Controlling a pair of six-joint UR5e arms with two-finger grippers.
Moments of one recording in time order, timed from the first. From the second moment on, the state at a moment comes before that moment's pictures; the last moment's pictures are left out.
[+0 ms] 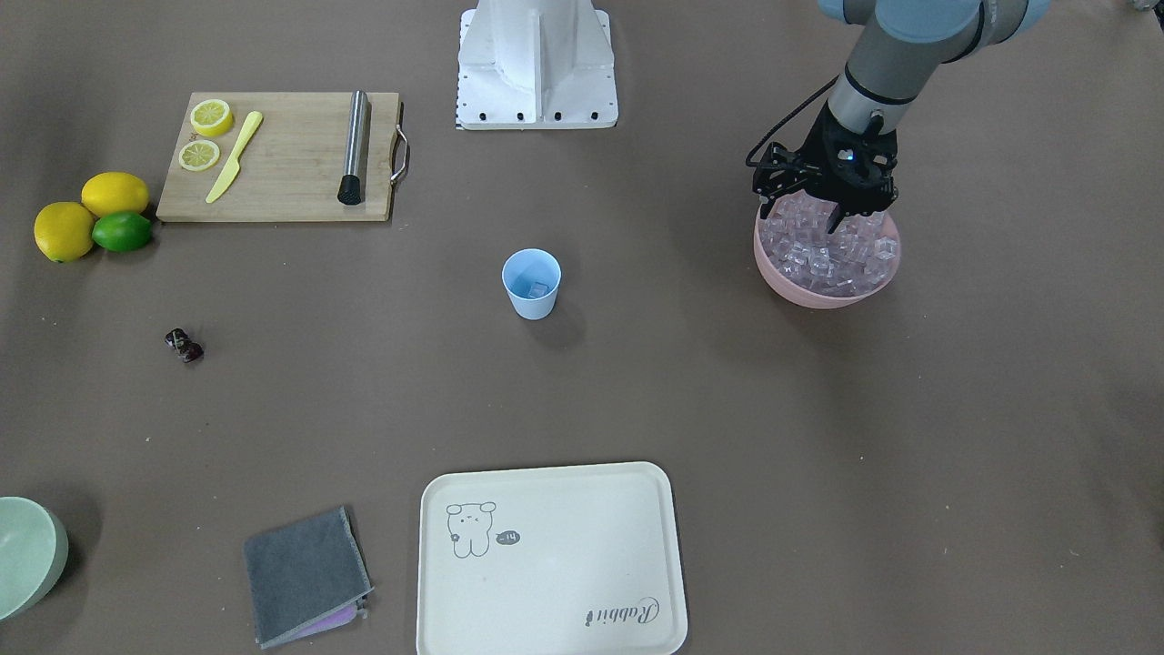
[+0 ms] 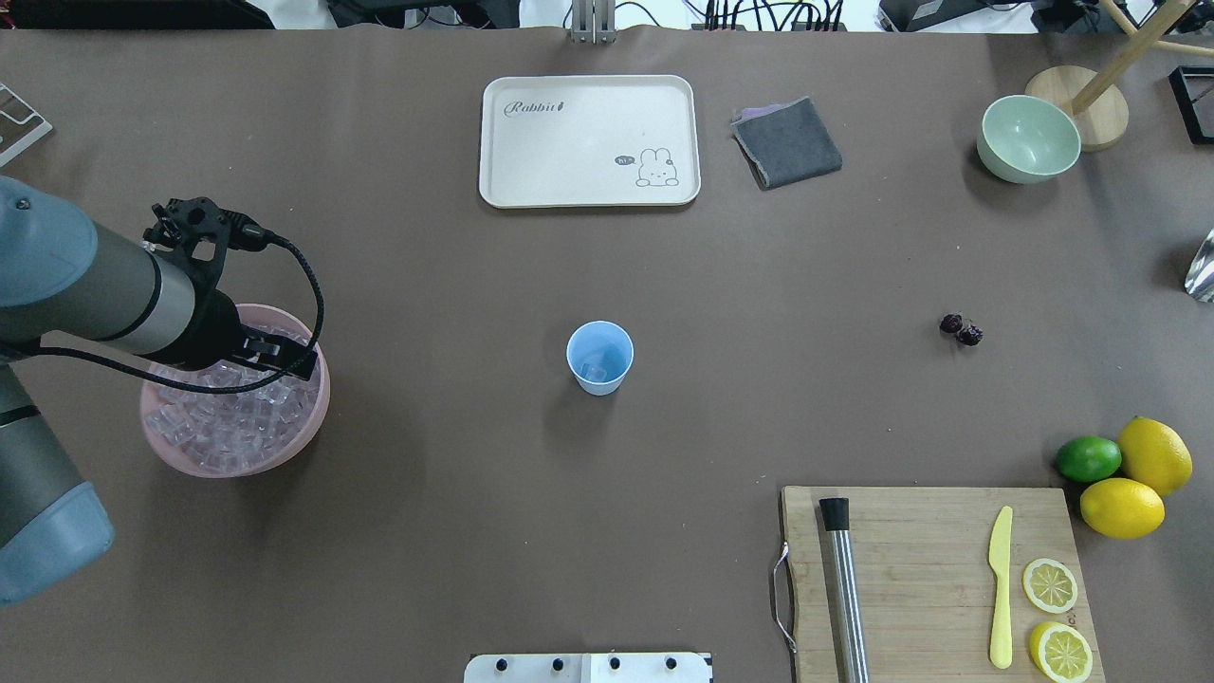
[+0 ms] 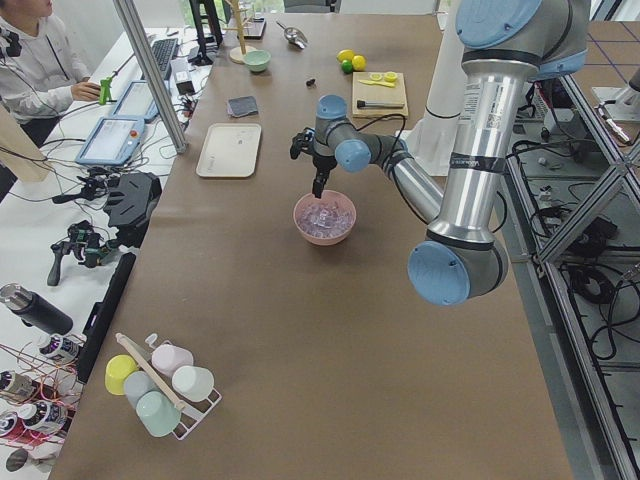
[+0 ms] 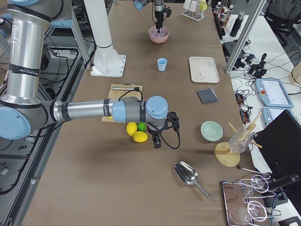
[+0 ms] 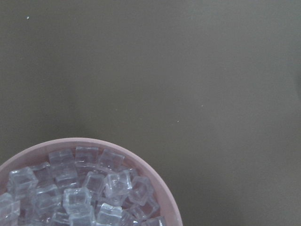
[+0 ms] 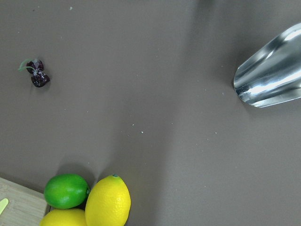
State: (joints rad) left arm -0.70 -1.73 -2.06 -1.70 -1.98 -0.84; right arm 1.52 -1.76 1.88 -1.65 2.47 -0.20
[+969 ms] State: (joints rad) left arm -0.66 -1.63 -1.95 -1.92 -1.96 -0.80; right arm 1.52 -1.77 1.90 -1.65 2.47 -0.20
